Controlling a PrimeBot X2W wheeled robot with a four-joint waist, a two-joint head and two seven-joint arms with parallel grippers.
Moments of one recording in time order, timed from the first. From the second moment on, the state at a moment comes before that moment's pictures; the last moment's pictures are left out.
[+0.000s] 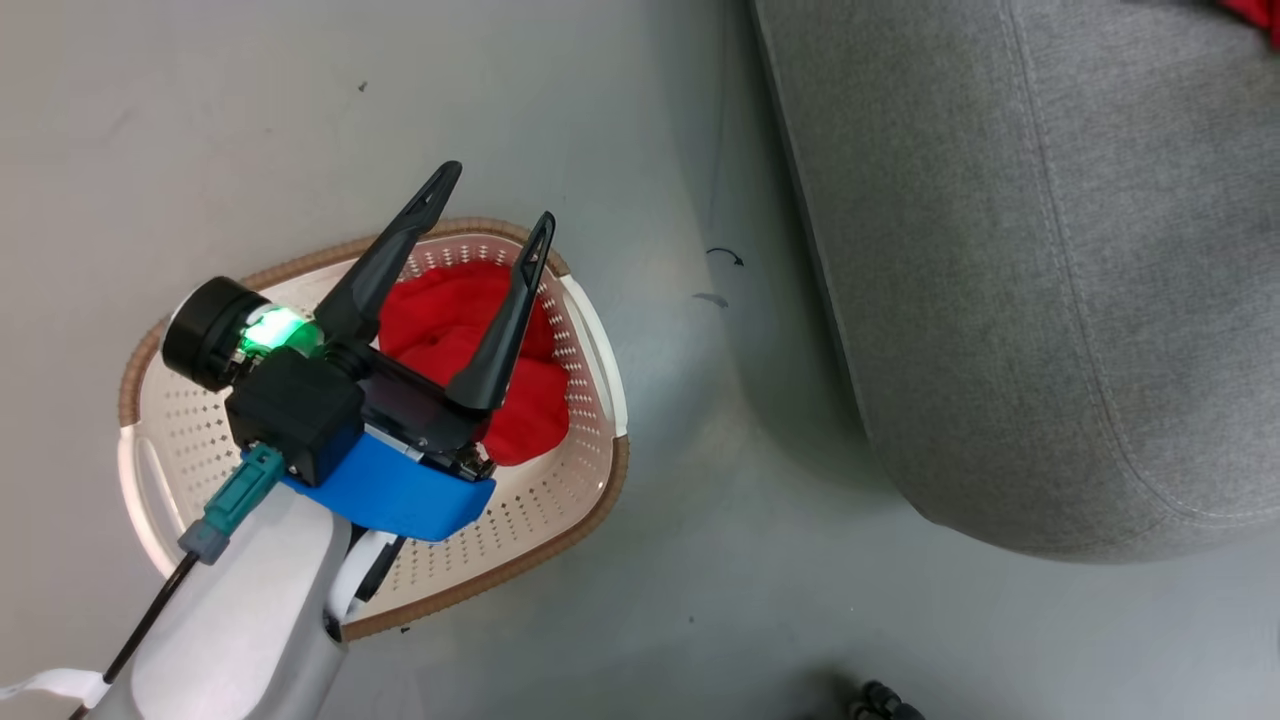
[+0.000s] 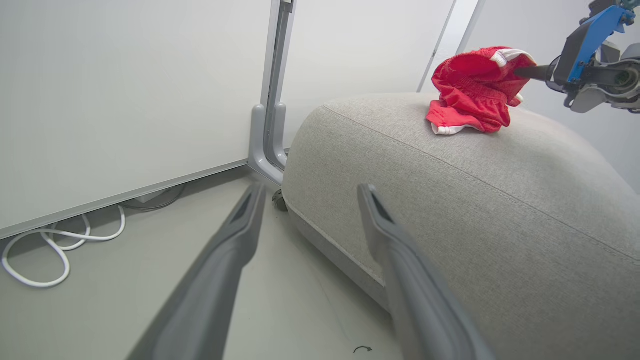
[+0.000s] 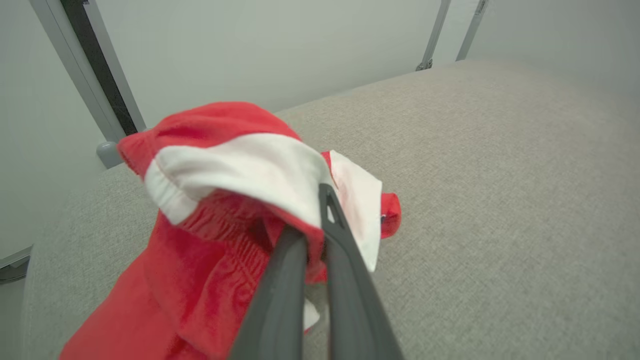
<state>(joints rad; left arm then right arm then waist) -0.49 0.35 -0.49 0.05 -0.31 -0.13 -0.26 -1.12 -0.25 -0.64 0.85 -0.04 0.13 -0.09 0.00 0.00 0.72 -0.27</state>
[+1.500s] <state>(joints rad) -0.07 0.18 -0.21 0.21 -0.38 -0.13 -0.26 -0.36 -0.07 -0.13 0.48 0.14 0.13 -0.20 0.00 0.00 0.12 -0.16</state>
